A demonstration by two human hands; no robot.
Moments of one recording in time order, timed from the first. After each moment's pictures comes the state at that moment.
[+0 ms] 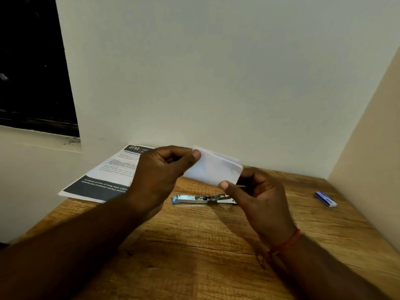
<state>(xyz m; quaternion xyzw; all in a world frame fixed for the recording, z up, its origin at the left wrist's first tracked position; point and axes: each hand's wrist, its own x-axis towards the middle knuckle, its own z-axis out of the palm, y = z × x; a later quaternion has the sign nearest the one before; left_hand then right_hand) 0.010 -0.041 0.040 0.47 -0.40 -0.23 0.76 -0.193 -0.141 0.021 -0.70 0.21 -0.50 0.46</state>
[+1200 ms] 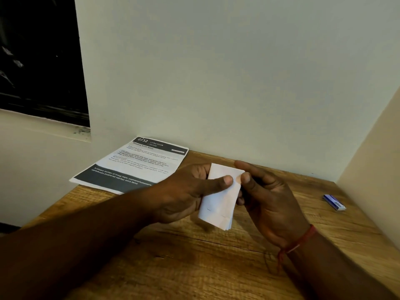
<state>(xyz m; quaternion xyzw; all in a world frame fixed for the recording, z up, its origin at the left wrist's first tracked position) -0.008 -0.039 0.026 0.37 -0.47 -0.55 0.57 -0.199 -0.130 0.034 -0.59 0.11 -0.38 0.71</state>
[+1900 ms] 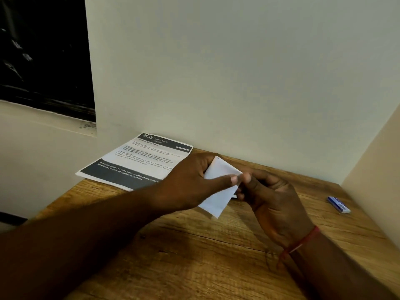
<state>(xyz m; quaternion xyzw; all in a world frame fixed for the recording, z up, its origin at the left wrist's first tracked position) -0.008 -0.027 0.040 0.57 -0.57 -0.24 0.54 -0.197 -0.143 0.022 -0.62 0.14 -0.40 0.67</state>
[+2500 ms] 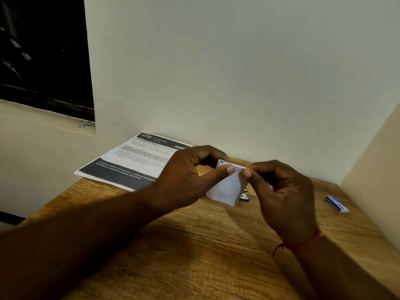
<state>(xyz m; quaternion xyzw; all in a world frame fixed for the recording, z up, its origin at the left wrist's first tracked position) -0.005 -0.034 0.031 0.53 -0.59 -0.09 0.61 -0.208 -0.143 0.032 -0.79 0.19 -0.53 0.23</state>
